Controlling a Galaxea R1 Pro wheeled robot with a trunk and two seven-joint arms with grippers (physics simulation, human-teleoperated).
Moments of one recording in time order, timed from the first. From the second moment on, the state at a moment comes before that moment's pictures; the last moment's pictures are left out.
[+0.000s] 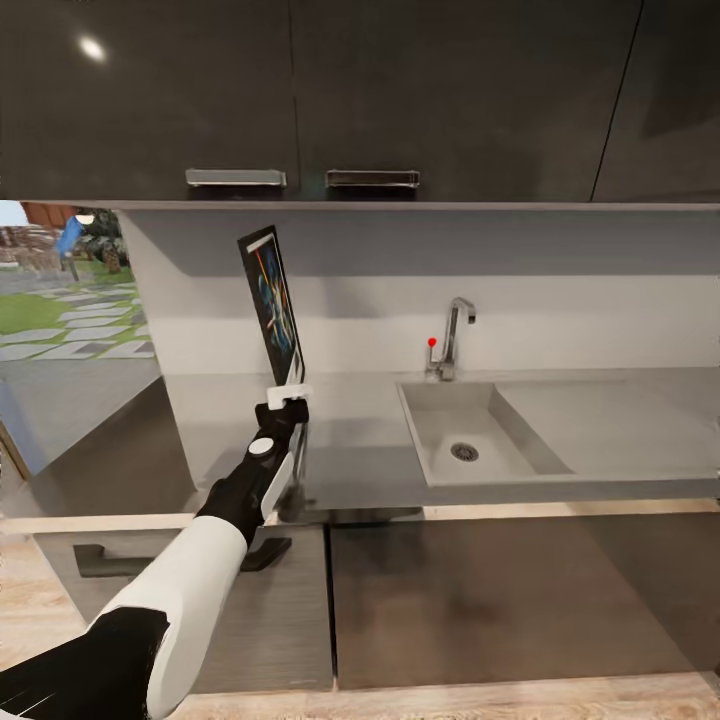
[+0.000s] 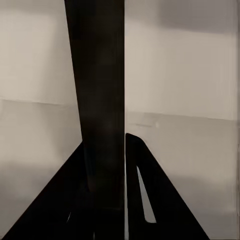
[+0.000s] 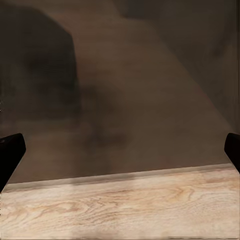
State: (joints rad) left arm -0.95 -0.17 -0.02 -0.64 -0.01 -0.07 0.20; right arm 0.21 -0.07 -0.16 -0.79 0.01 -0.71 0.00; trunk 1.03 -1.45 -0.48
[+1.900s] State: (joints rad) left arm -0.95 -0.17 -0.04 -0.68 0.00 -0.07 0.19; right arm 0.20 -0.07 -0.16 -0.77 0.01 -0.71 0.00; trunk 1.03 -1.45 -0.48
